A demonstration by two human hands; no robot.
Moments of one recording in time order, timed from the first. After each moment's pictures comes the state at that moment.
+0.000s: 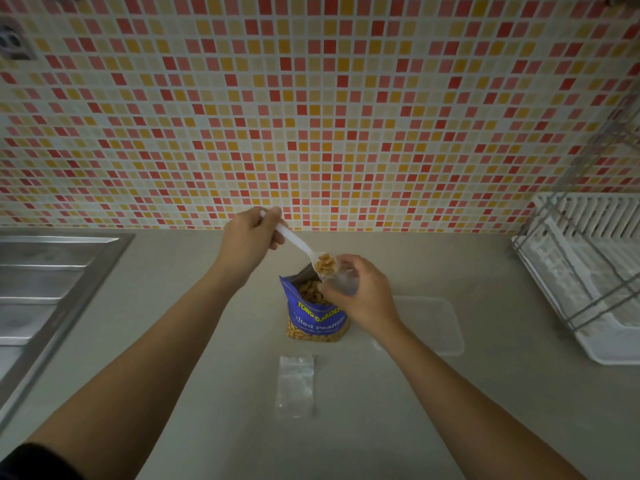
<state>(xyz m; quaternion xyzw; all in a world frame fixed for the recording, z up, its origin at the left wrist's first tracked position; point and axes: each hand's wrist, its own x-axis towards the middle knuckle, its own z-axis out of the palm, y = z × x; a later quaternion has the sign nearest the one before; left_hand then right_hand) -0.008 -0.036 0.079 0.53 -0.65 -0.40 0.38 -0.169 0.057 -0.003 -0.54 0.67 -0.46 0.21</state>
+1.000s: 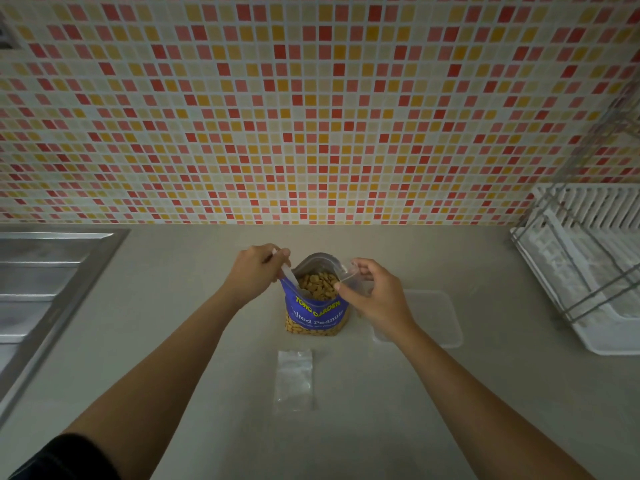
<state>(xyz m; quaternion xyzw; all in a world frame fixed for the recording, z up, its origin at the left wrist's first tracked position) 0.001 -0.039 0.013 0.52 -0.75 -0.35 0.22 -0.190 0.072 -0.015 -0.50 0.68 -0.46 0.28</state>
